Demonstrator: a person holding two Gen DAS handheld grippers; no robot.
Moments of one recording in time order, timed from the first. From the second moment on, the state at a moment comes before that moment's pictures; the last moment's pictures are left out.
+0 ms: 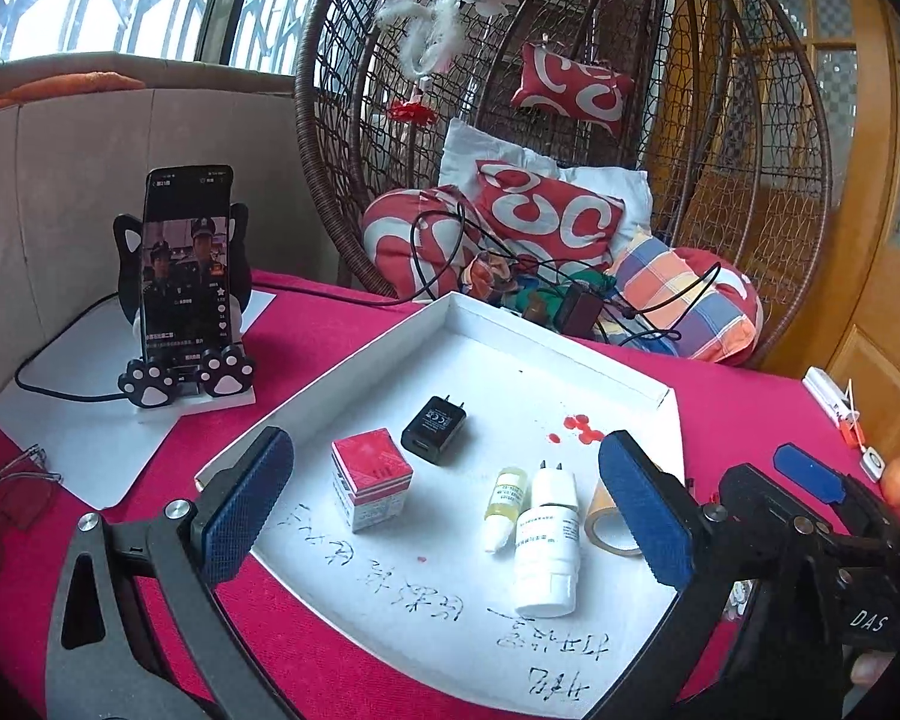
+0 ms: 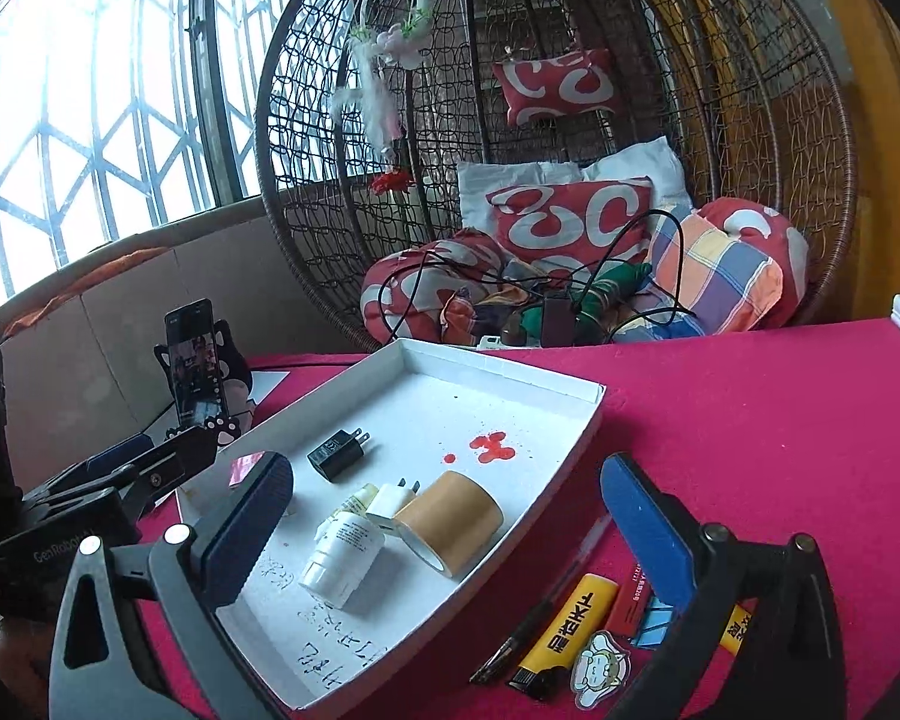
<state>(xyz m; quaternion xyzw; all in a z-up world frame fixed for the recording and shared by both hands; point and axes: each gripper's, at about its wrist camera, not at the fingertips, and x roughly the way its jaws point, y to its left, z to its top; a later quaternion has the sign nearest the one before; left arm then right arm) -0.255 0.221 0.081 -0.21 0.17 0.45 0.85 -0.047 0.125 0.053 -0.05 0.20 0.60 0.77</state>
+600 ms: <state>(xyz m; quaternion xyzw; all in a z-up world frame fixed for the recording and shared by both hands) -0.237 0.170 0.101 -0.19 0.15 0.38 0.89 0.000 -0.011 0.107 0.09 0.08 0.50 0.86</state>
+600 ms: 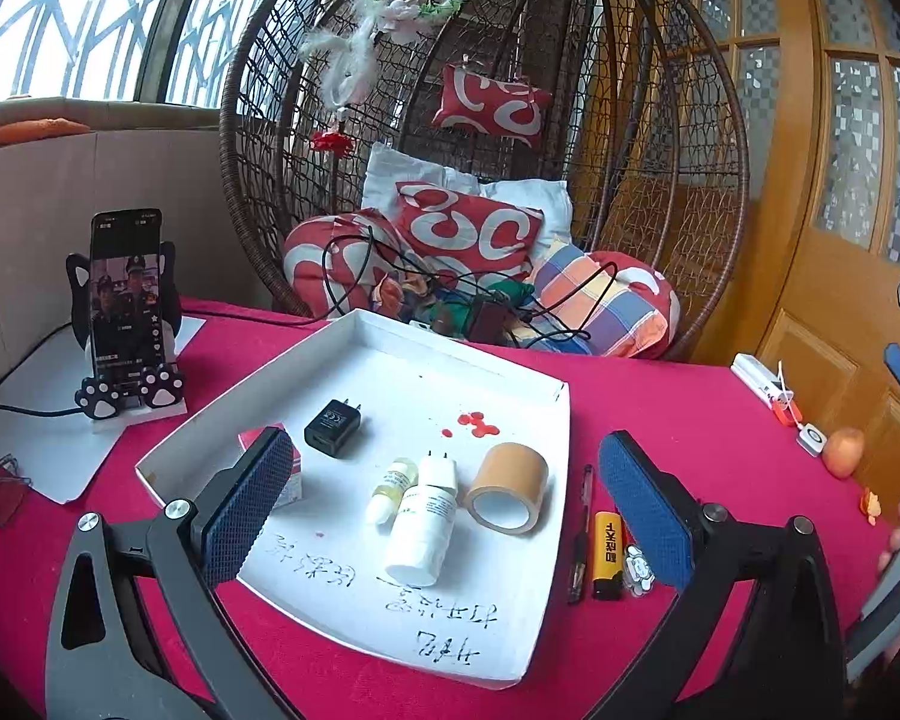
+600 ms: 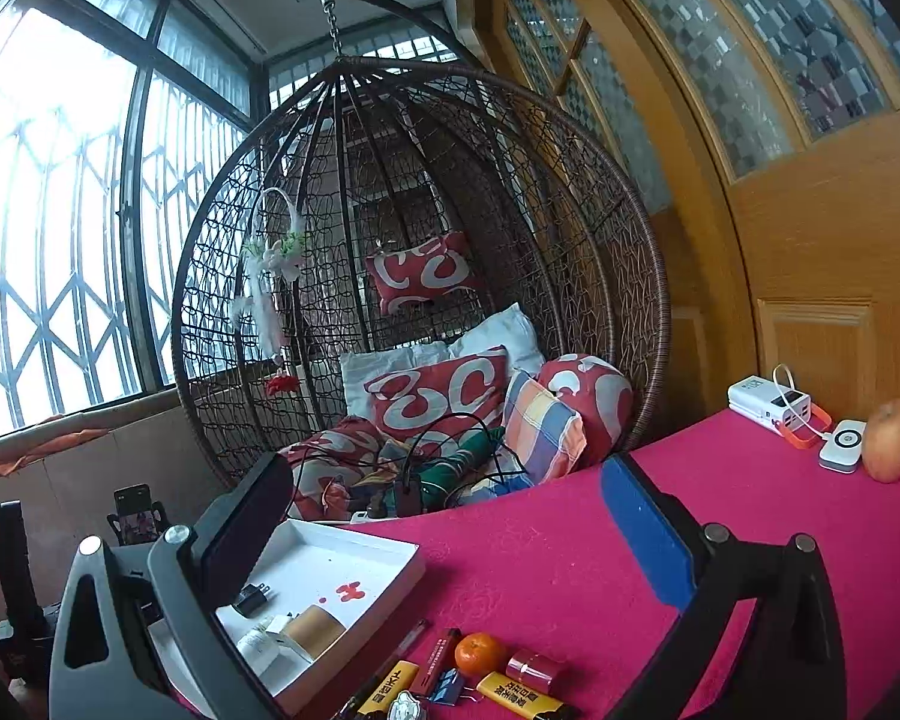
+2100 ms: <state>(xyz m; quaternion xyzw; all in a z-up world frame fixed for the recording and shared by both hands) -0.090 0.115 0.024 -0.12 0.40 0.12 0.90 0.051 0.035 -0.025 -0.17 0.36 0.54 0.74</state>
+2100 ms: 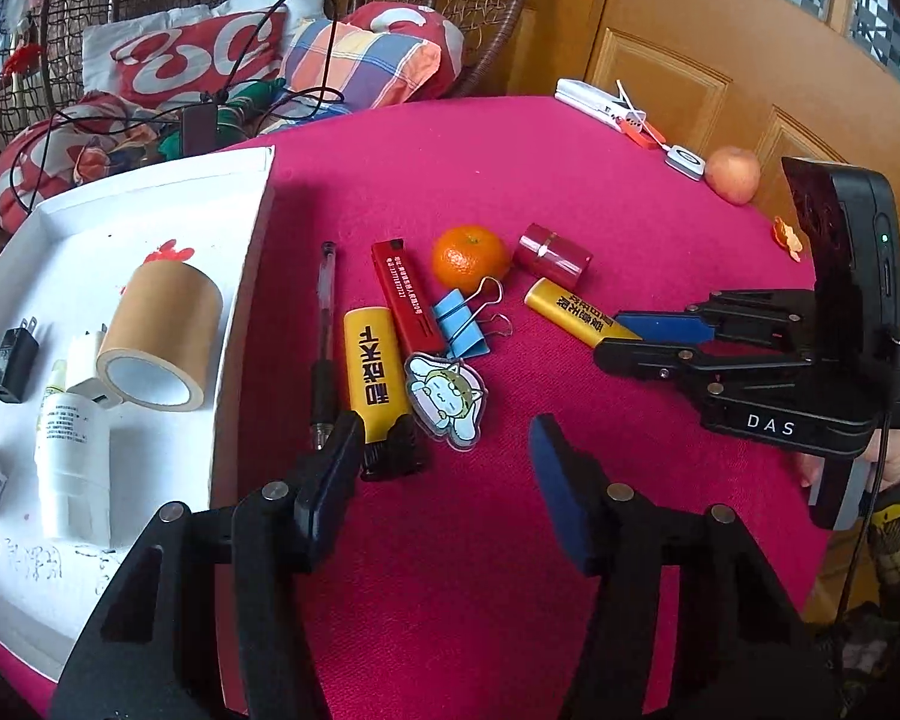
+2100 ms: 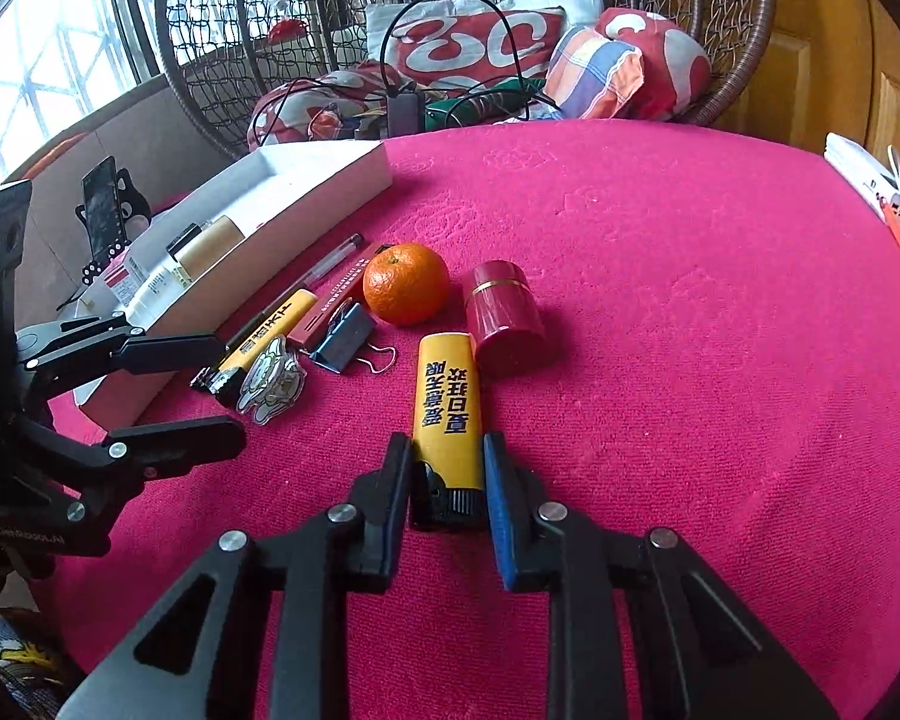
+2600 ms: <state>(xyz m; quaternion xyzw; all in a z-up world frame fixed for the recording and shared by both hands) -0.057 0.090 0.025 -0.06 0.41 0.11 0.90 0.055 0.034 -0.027 -0.16 0.37 0.55 0.74</state>
